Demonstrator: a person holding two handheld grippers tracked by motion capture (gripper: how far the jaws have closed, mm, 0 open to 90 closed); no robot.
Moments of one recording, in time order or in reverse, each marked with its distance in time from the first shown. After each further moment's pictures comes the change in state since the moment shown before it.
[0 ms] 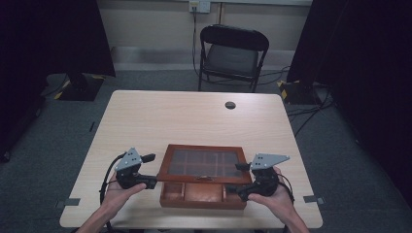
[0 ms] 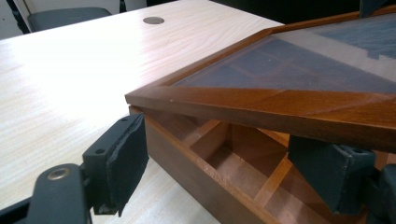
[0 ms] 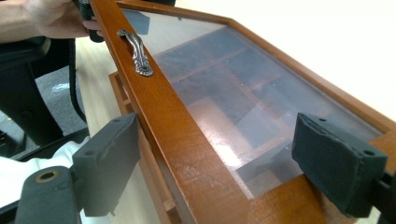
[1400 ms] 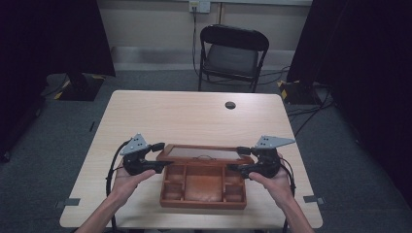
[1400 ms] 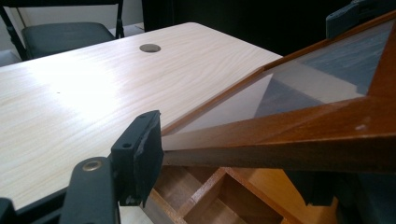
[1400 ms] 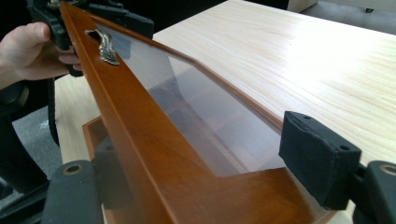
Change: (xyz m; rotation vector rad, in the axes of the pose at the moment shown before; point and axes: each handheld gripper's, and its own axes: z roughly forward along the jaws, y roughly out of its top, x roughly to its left) left arm 0.004 0.040 0.016 -0.051 -0.025 -0.029; right arm -0.030 0.028 -0.003 -0.089 -0.055 0.088
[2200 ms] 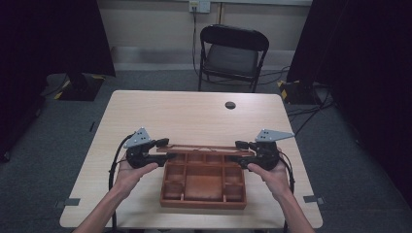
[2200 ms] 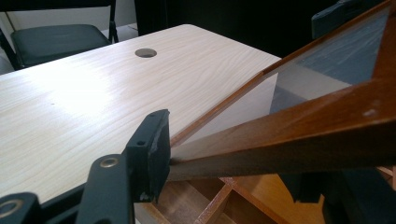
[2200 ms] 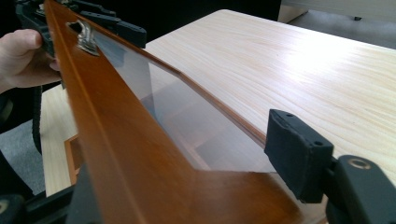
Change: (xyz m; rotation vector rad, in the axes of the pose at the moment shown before) left arm 0.009 0.012 0.011 0.010 -0.030 0.015; right arm -0.015 0.007 0.007 -0.032 -0.021 0.006
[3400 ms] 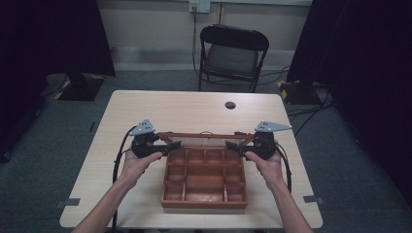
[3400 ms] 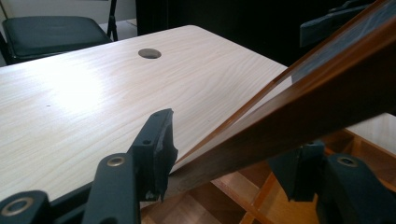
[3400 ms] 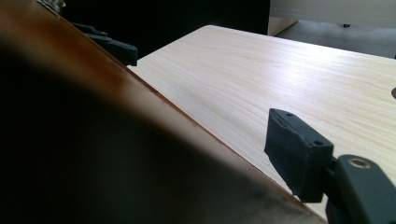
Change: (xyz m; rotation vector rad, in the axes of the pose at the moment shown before) left arm 0.022 0.007 0.024 0.004 -0.016 -0.067; right arm -0.032 0.002 0.021 -0.067 -0.015 0.056
